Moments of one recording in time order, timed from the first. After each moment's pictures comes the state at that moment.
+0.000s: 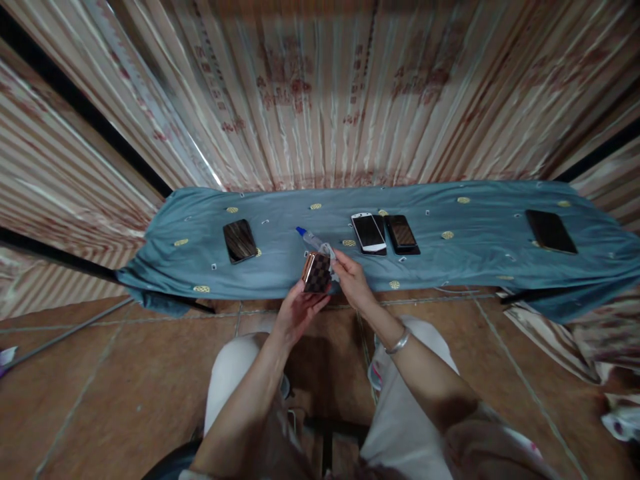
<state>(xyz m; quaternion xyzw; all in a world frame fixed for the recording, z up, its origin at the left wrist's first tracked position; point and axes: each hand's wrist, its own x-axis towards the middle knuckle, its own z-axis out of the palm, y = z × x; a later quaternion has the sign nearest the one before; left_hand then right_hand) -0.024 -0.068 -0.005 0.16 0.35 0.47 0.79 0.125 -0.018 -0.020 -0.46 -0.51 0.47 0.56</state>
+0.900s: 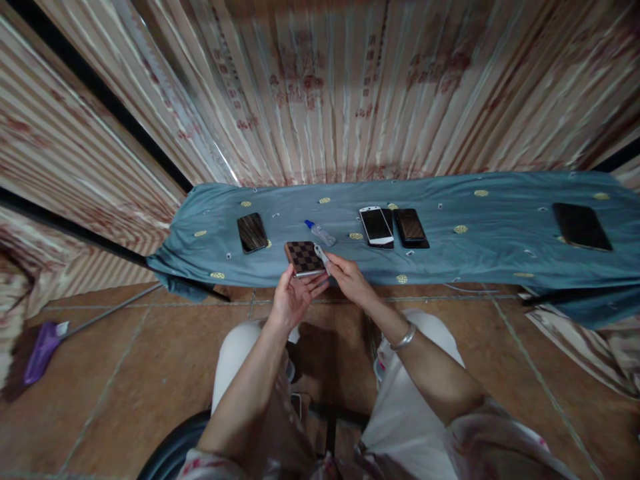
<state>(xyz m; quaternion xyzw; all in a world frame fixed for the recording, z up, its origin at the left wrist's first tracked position) -0.029 -0.074 0.027 0.19 0.35 0.51 0.76 0.123 -0.038 -0.006 -0.42 -0.61 0.48 0.47</state>
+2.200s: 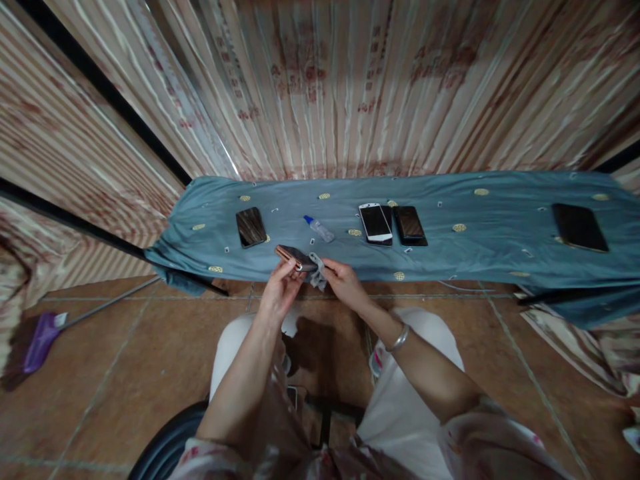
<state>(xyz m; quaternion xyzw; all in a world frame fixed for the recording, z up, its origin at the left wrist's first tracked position) -0.035 -0.060 0.028 0.11 0.40 0.62 0.66 0.114 -0.052 -0.012 -0.45 -0.61 0.48 0.44</state>
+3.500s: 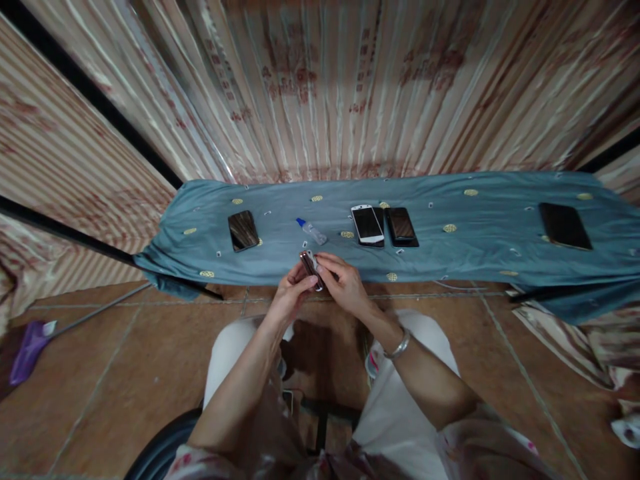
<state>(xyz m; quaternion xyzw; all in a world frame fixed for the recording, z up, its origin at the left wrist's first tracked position) -0.010 -0.076 0.027 0.28 0.42 0.52 0.69 0.134 -0.061 0.014 -0.41 -0.69 0.32 0.50</state>
